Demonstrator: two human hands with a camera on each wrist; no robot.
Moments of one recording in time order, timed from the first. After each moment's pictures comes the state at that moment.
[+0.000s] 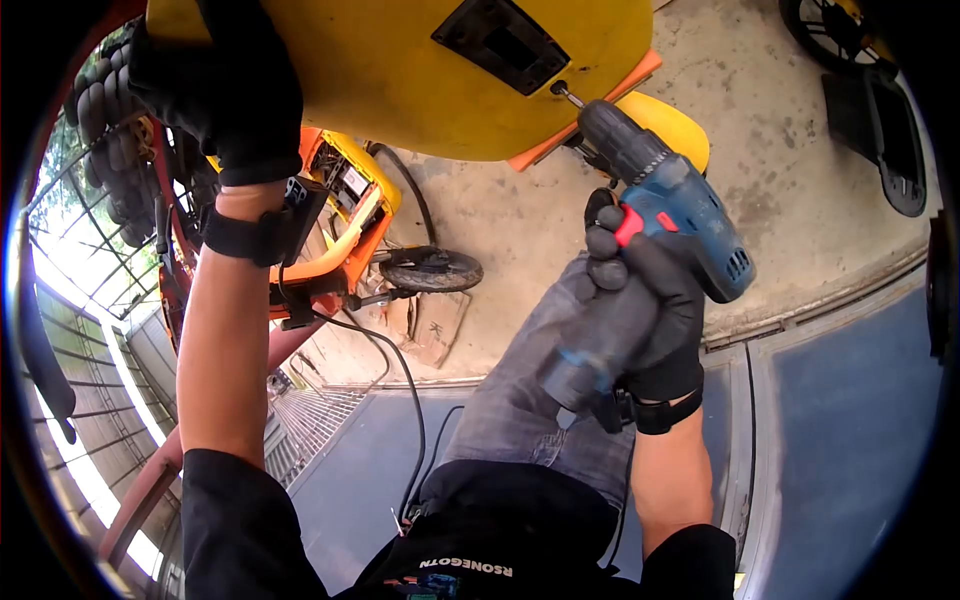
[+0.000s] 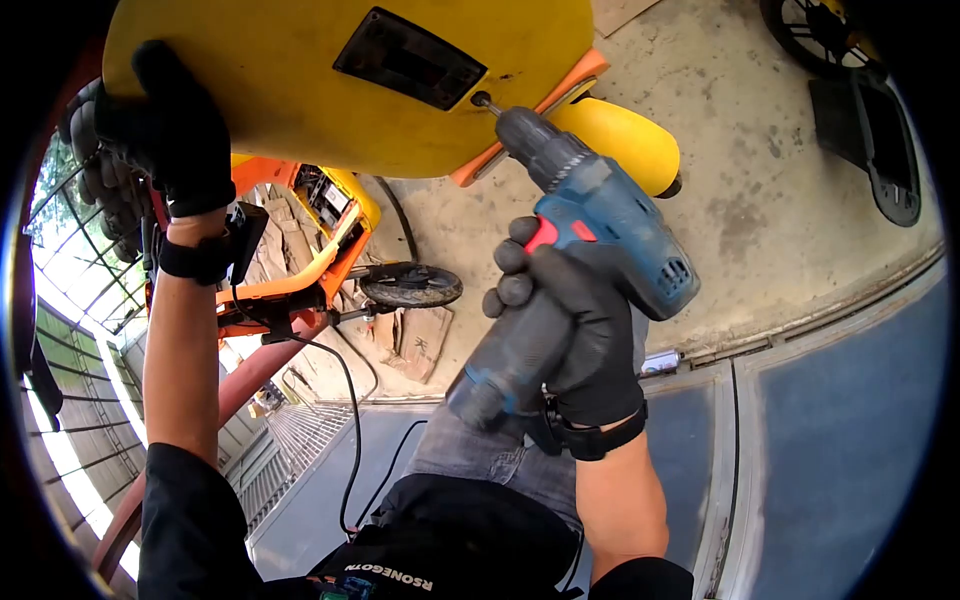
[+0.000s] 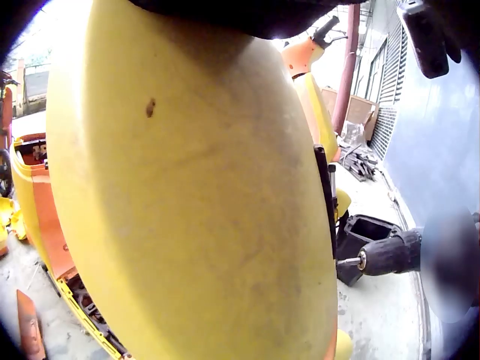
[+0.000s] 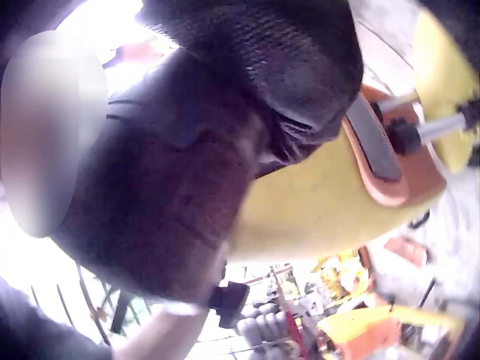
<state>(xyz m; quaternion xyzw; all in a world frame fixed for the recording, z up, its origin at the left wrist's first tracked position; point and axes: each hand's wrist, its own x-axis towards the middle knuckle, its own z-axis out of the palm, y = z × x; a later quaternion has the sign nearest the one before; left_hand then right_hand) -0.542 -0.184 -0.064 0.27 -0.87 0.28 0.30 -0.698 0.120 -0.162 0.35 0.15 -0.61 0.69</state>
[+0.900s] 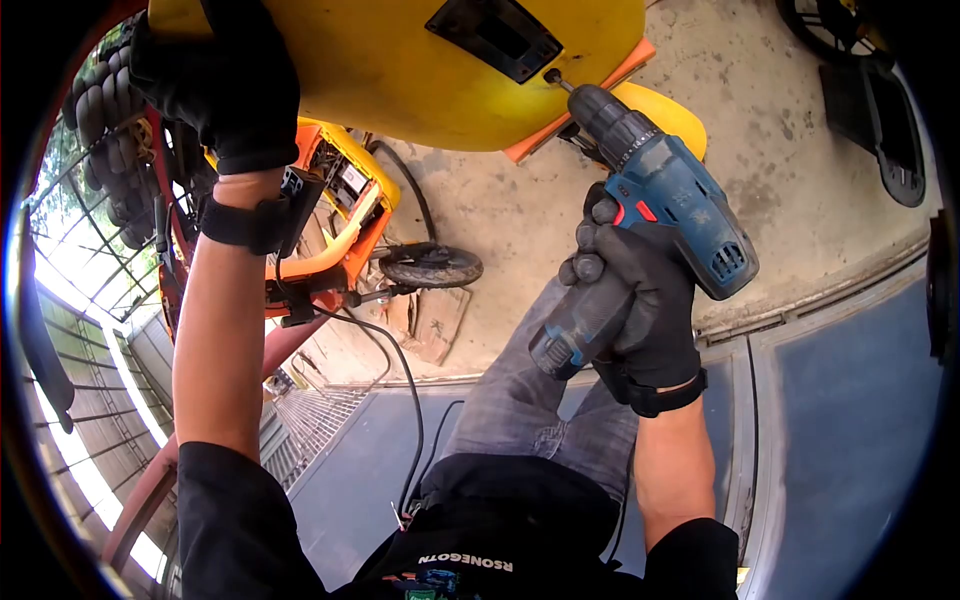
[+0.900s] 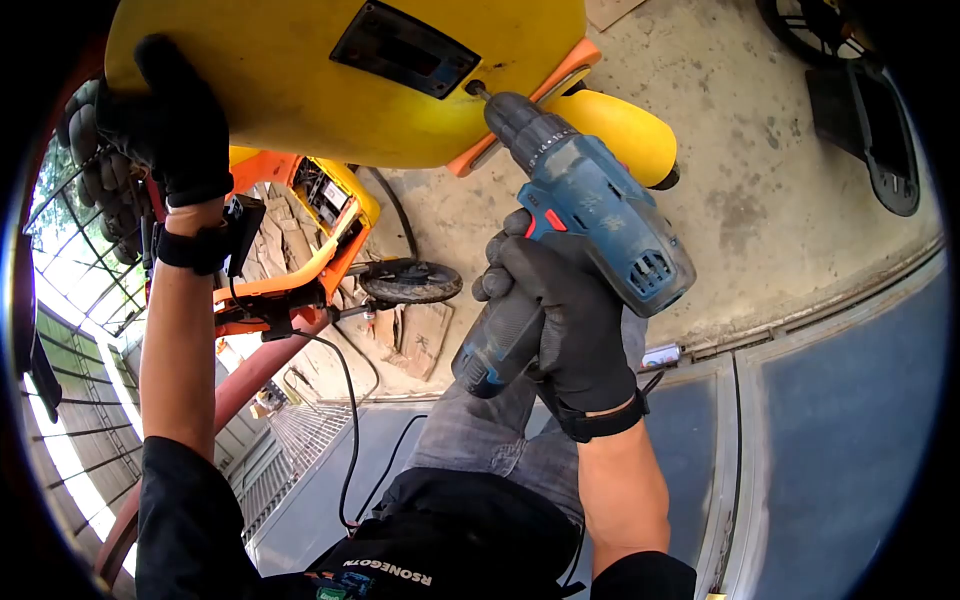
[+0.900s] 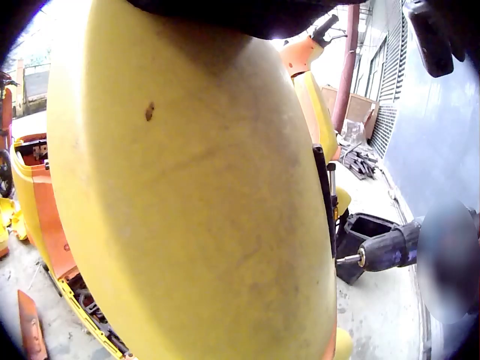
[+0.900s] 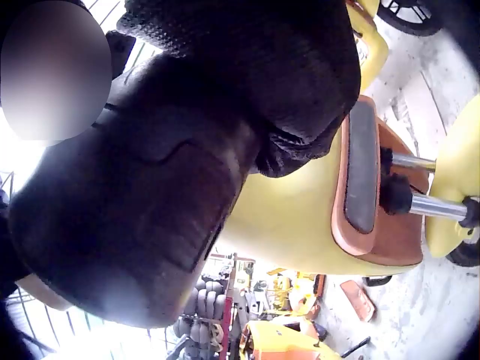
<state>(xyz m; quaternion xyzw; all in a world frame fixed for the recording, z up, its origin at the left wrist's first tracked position) -0.548 -0.180 -0.066 0.32 -0.86 0.21 0.33 -0.691 0.116 -0.150 0.28 0.28 -0.63 0.67</state>
